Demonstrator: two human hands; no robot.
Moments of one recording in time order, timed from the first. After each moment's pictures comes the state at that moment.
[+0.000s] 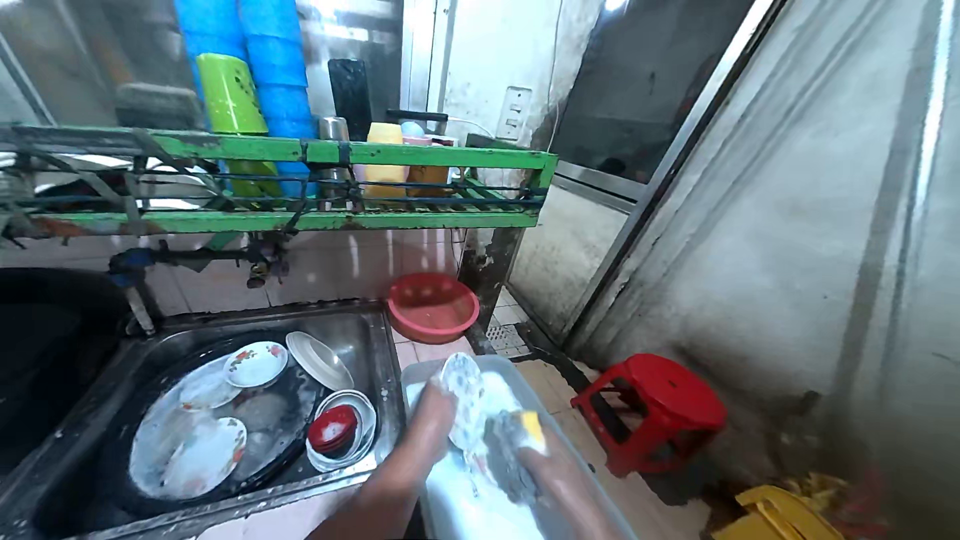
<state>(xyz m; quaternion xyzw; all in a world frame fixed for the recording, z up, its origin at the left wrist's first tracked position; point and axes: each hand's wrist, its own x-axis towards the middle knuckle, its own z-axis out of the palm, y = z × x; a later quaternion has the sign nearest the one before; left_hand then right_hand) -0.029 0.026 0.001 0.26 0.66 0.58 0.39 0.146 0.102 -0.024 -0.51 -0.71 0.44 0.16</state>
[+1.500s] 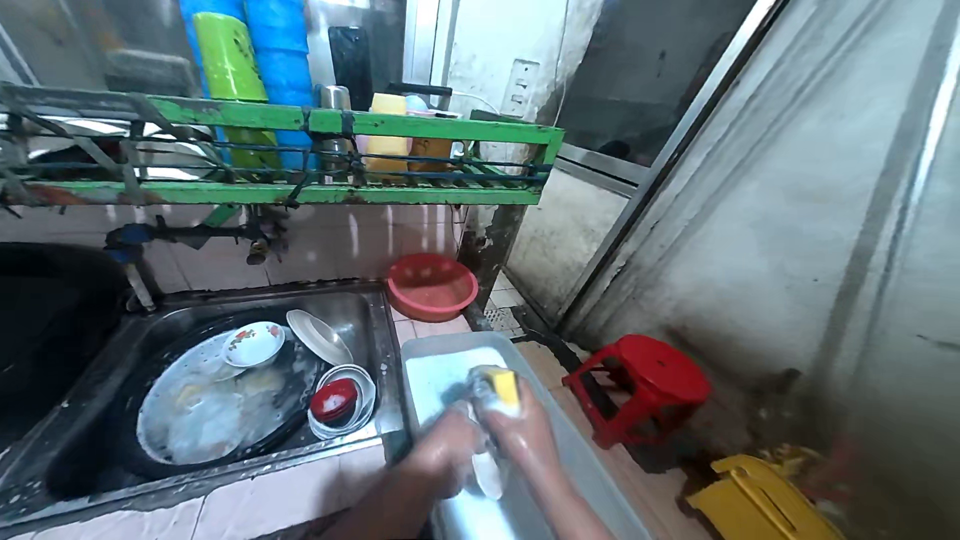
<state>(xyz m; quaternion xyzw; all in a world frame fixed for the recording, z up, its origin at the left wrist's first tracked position) 0.014 -0.022 0.022 0.20 0.60 0.51 0.58 0.118 0.059 0.013 -0.47 -0.73 0.43 0.25</state>
